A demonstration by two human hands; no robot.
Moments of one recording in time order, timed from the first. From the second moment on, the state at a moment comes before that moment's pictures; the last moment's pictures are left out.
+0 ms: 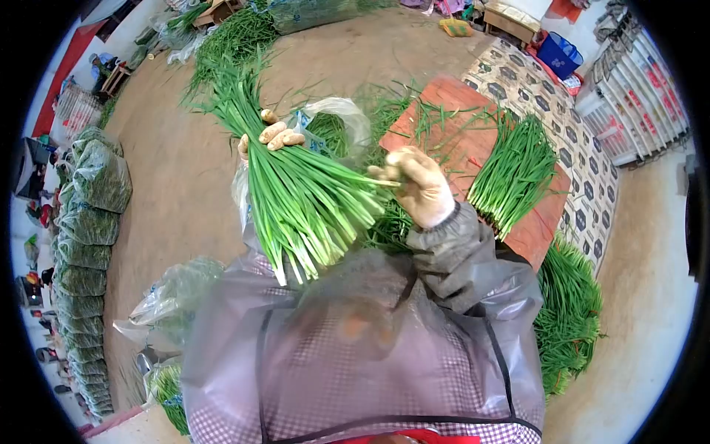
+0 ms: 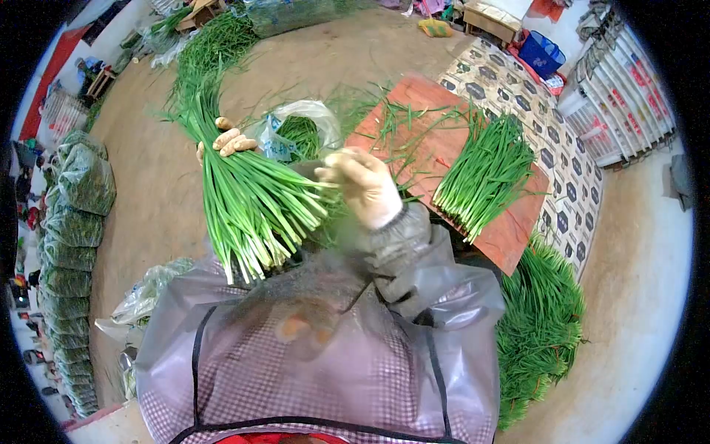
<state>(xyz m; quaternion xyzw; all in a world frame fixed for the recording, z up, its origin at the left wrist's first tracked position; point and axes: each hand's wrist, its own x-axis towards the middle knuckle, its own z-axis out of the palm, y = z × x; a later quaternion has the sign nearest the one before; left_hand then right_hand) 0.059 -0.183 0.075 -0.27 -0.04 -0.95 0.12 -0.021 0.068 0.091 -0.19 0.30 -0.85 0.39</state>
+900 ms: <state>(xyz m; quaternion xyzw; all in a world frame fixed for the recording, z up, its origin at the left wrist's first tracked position) 0.085 -0.153 0.110 -0.15 -0.13 -0.96 0.20 0.058 0.092 0.132 -0.50 0.69 -0.50 0.13</state>
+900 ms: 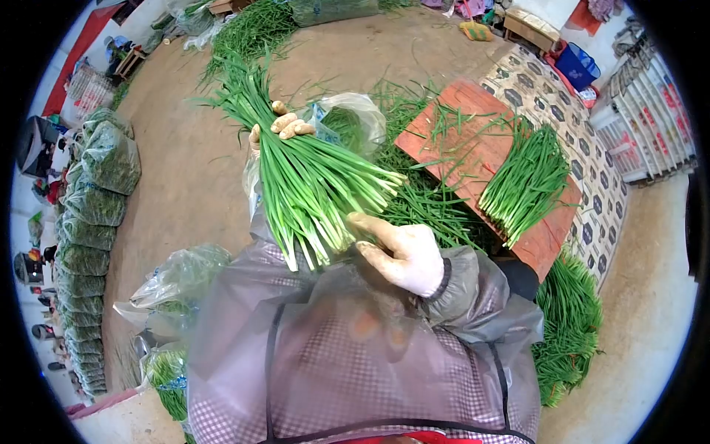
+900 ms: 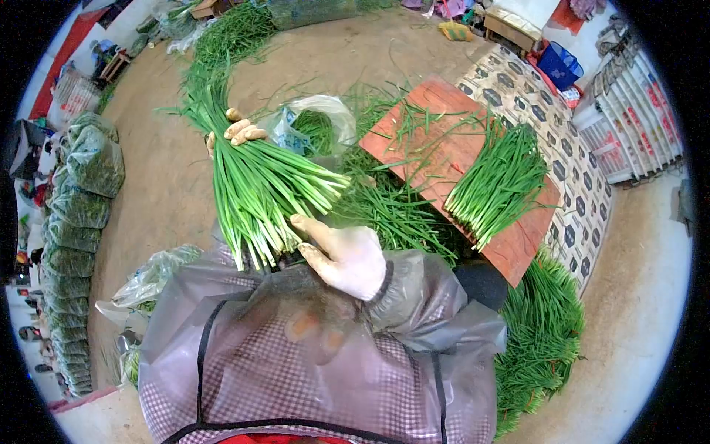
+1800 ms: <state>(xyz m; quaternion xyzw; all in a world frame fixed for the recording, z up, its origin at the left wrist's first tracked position) 0.021 -0.142 0.055 -0.27 -0.13 -0.95 0.00 -0.022 0.079 0.188 -0.37 0.69 -0.56 0.25</state>
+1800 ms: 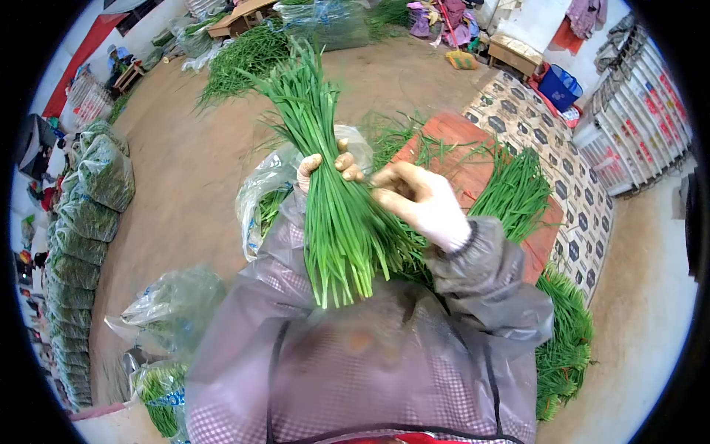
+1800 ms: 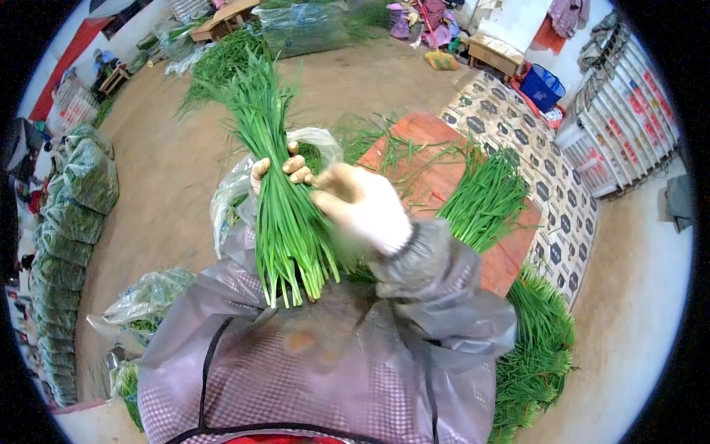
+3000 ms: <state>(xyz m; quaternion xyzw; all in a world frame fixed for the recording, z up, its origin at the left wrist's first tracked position) 0.023 -0.199 0.042 -0.25 -0.02 -0.96 0.11 -0.018 0.130 0.114 -0.35 0.26 -0.84 0.33</state>
